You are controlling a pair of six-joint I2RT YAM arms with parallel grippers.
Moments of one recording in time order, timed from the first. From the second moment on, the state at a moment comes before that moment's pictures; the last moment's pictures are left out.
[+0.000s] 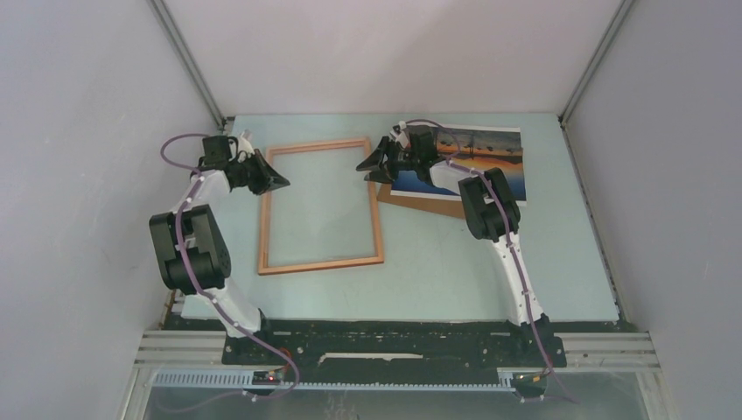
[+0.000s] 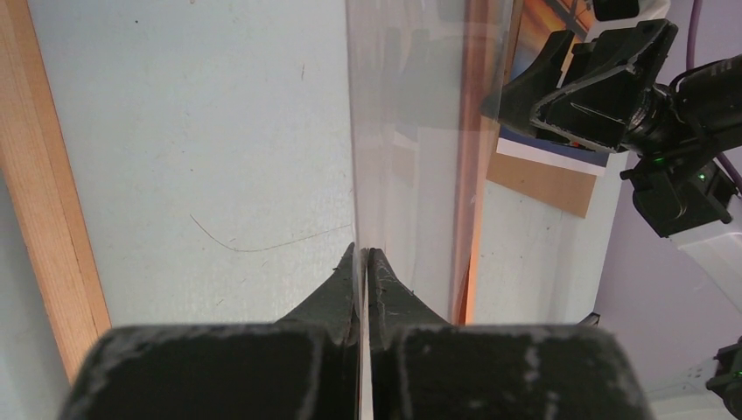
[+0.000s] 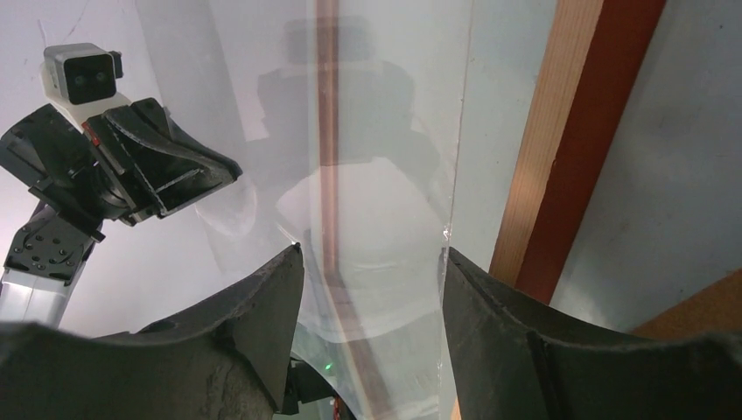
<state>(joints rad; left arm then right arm) 0.23 1.73 1.22 -0.40 0.69 -0.33 0.41 2.54 1.86 0.25 -0.86 1.05</state>
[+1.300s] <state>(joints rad) 0.23 1.85 1.27 -0.46 0.68 -0.33 0.40 2.54 1.91 0.08 -0.81 0.97</state>
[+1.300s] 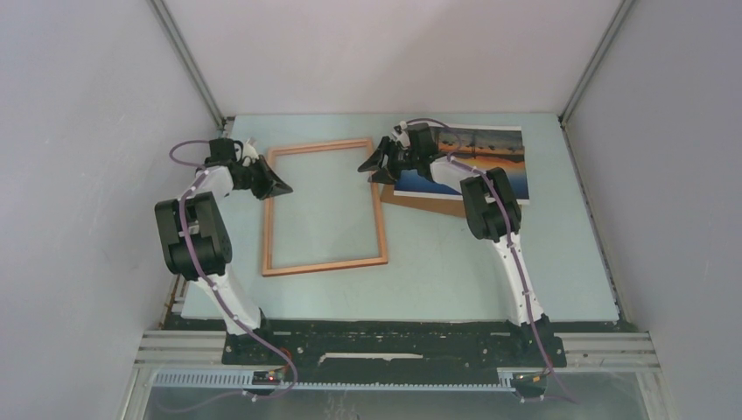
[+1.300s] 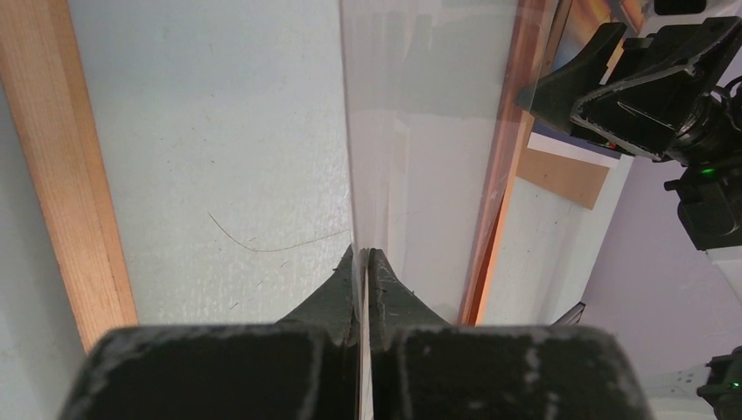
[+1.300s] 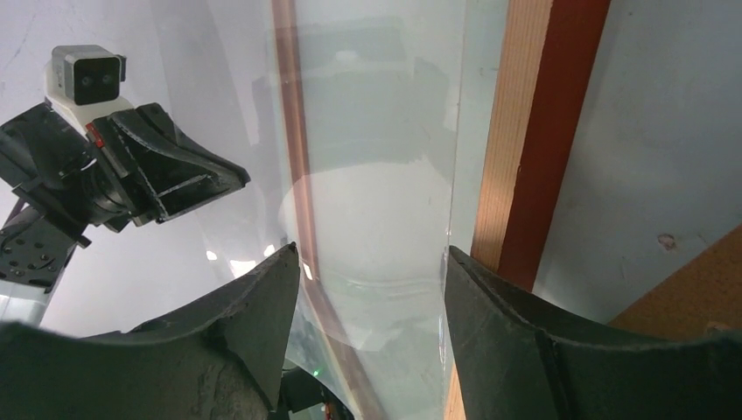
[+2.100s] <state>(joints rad) 0.20 1.88 1.31 -0.45 0.73 -0.30 0.39 2.44 1.88 -0.10 -0.69 0.80</state>
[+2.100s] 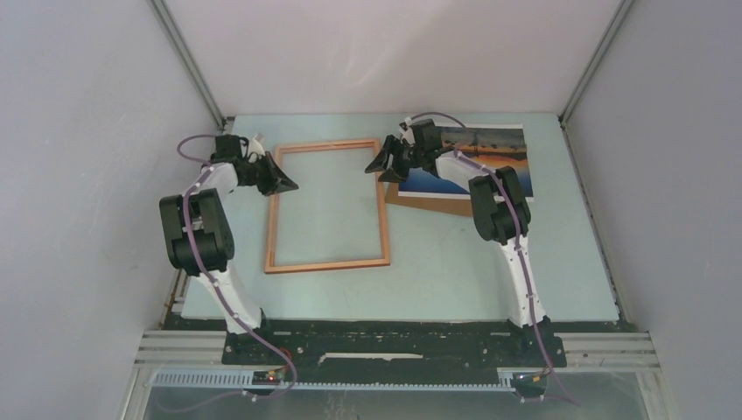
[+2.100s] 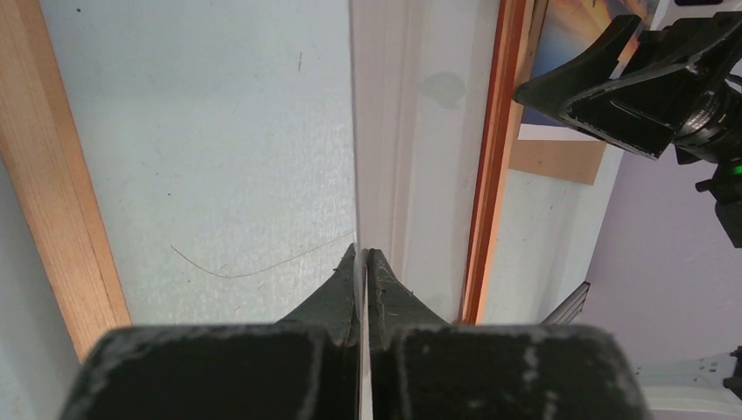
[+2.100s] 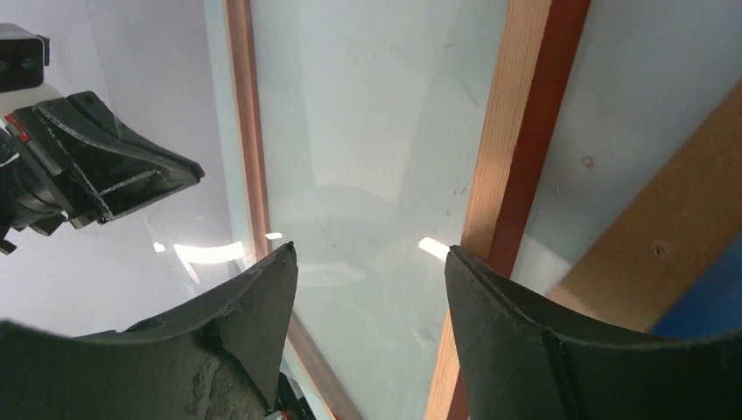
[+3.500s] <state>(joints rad) 0.15 1.66 1.22 -0.36 0.74 -0.30 0.37 2.55 2.11 -0.33 -0.53 0.71</state>
